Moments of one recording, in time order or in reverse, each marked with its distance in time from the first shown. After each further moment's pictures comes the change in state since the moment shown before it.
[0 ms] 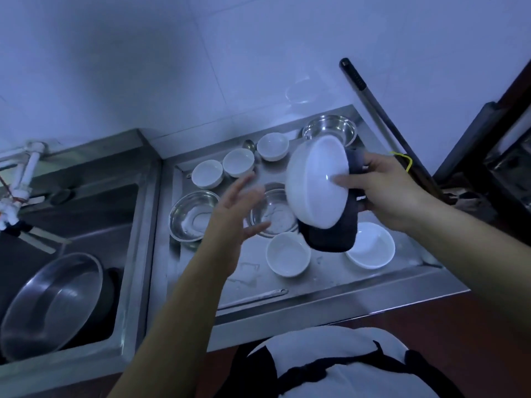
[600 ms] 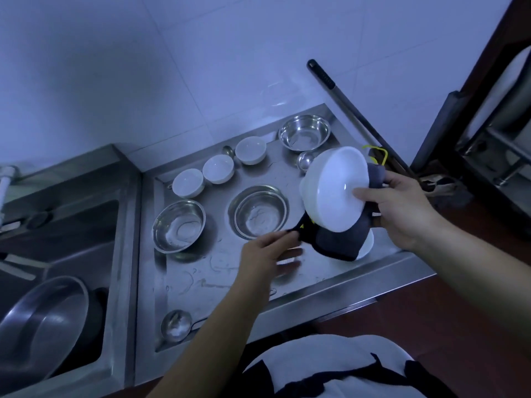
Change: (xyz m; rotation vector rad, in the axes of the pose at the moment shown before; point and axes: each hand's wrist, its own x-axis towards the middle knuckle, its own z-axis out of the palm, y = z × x) left_hand -0.027 -0.060 0.061 0.047 0.047 -0.227; right_hand -0.033 0.038 -0.053 0.133 0.291 0.060
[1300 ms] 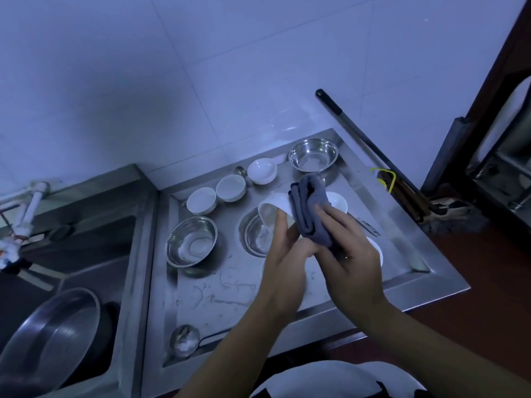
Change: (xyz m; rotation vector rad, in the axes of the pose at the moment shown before) left_hand -0.059 0.036 0.029 -0.007 -0.223 0.408; right_hand -0.072 0.049 0.067 -0.335 0.072 -0.815
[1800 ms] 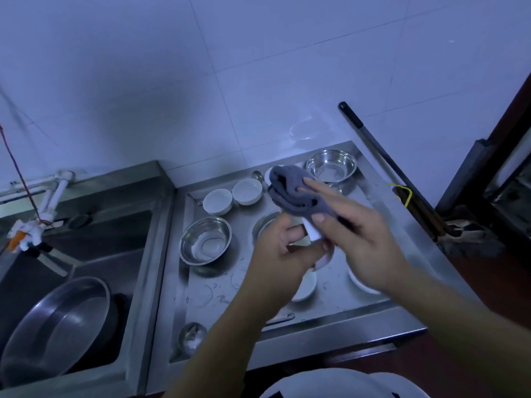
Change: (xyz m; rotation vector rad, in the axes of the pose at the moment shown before) left_hand 0.002 0.029 -0.041 0.111 -0.026 0.096; right_hand 0.054 -0.048 0.002 0.291 -0.476 -0.029
